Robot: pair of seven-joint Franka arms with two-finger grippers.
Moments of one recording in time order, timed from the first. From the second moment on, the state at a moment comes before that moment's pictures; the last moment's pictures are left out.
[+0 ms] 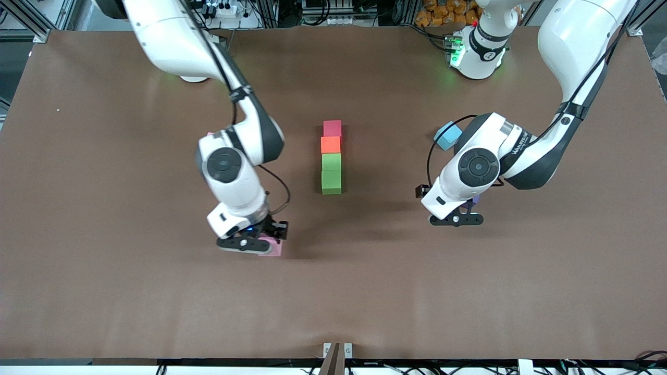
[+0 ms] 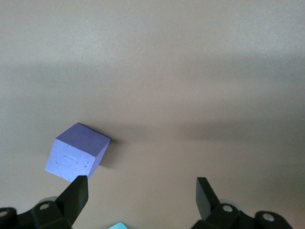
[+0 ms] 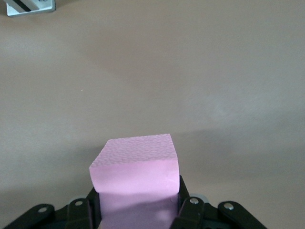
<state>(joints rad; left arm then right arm) 0.21 0.58 -0.74 -1.69 0.41 1.92 -0.65 0.69 0.71 -0.23 -1.43 0.08 2.32 0.65</state>
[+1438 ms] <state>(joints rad) 0.31 0.40 -0.73 -1.61 0.44 1.85 -0.68 1.00 0.85 -0.36 -1.39 0.29 2.32 0.69</state>
